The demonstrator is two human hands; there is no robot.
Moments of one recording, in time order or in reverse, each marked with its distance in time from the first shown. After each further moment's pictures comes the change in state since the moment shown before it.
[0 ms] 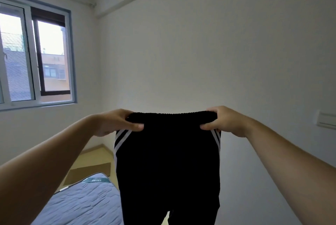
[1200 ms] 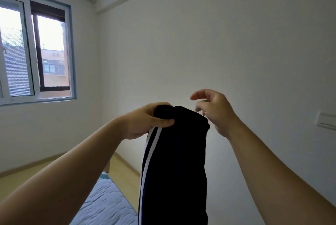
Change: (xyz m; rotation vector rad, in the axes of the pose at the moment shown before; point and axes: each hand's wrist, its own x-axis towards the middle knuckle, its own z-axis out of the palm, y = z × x) left_hand 0.013 0.042 0.064 -0.449 -0.195 0.451; right_hand -0.014 -0.055 0.046 0.247 0.407 -0.219
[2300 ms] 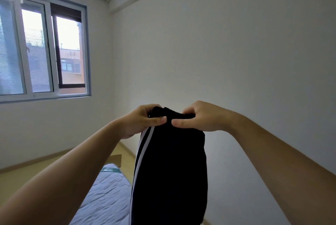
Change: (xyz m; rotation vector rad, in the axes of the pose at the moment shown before) left_hand -0.032 -0.020 -0.031 0.153 0.267 -0.012; right_hand 0.006 -0.013 0.029 -0.534 -0.660 -0.075
